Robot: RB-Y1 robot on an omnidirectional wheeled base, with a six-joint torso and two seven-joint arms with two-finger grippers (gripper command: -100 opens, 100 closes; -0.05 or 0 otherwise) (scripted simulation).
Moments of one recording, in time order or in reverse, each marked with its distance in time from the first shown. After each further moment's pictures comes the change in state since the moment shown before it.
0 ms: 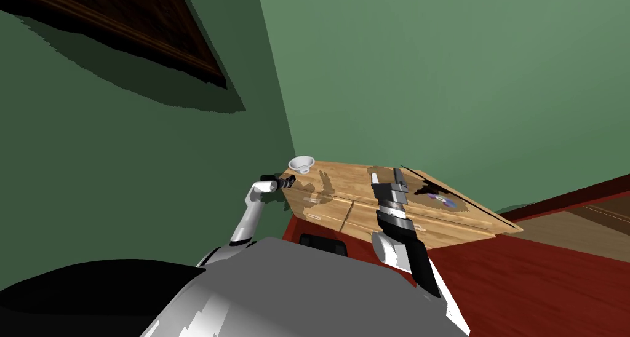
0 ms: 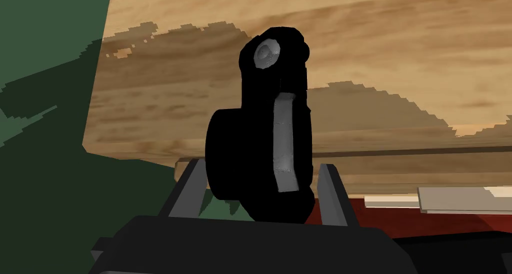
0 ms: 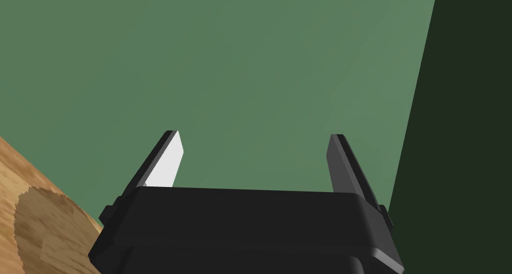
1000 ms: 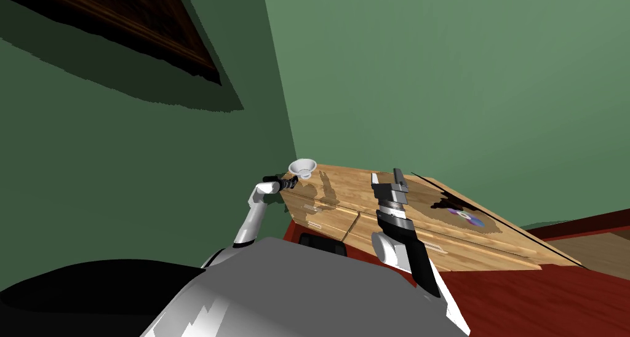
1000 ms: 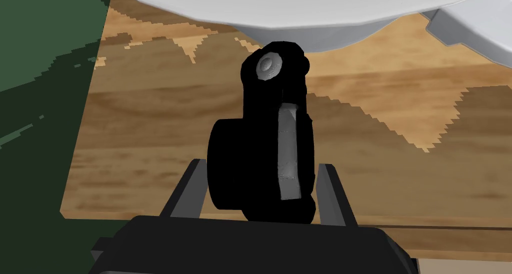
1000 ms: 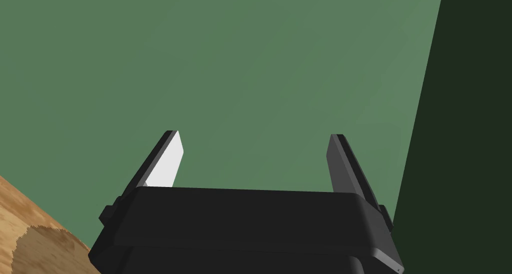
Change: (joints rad) left arm 0.008 -0.048 -0.022 -0.020 0.010 -0.017 0.008; right arm 0.001 0.000 0.000 0.000 0.000 0.000 0.000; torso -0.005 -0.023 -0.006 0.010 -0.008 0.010
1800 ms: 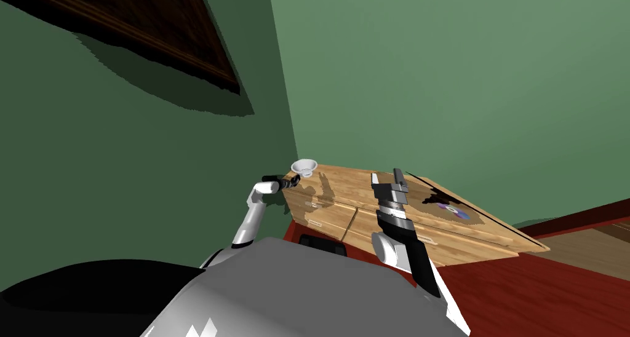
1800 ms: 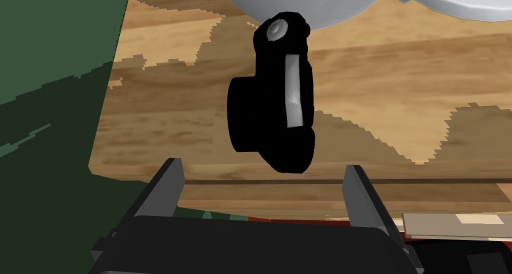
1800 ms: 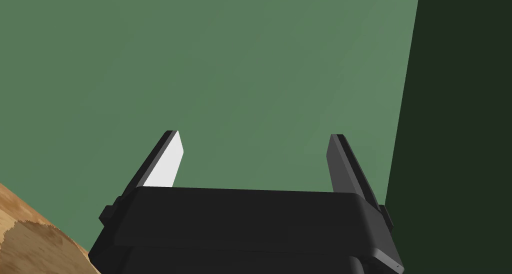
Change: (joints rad) left arm 0.006 0.011 -0.001 -0.033 0.001 0.032 0.017; right arm 0.001 0.000 0.000 0.000 0.000 0.000 0.000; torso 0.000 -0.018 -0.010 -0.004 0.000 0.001
